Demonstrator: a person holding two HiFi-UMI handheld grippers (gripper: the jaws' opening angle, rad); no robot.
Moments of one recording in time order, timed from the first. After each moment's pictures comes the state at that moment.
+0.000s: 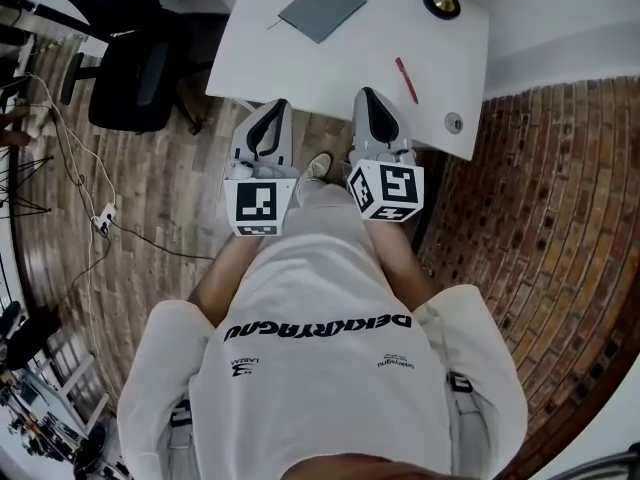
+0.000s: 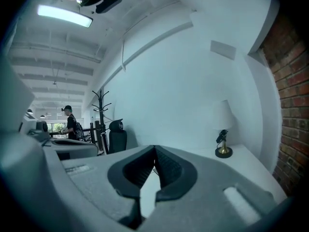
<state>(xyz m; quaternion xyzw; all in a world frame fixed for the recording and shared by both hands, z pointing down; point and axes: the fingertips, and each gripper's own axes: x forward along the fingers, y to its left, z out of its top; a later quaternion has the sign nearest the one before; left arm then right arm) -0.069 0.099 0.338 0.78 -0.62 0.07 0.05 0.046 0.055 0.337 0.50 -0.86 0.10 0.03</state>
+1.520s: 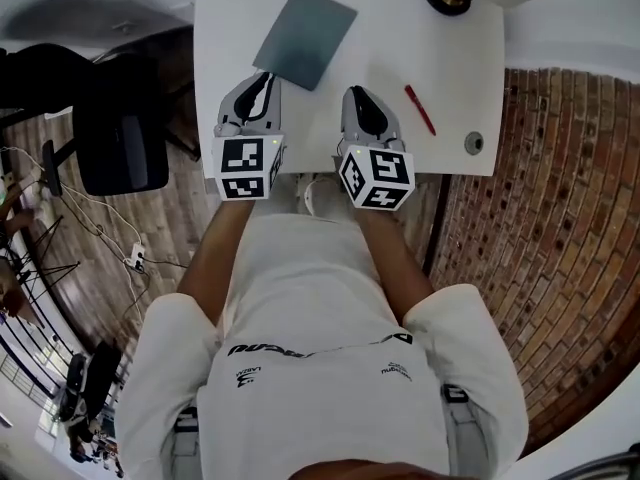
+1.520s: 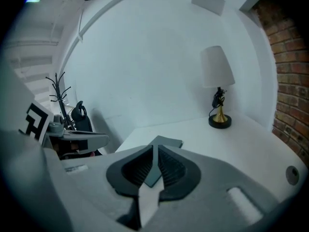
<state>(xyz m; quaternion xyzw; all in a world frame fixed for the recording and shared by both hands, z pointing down) -0.119 -0.195 0.480 0.82 -0.50 0.19 0.19 0.009 -0.167 0.488 0.59 -0.76 0.26 0.12</state>
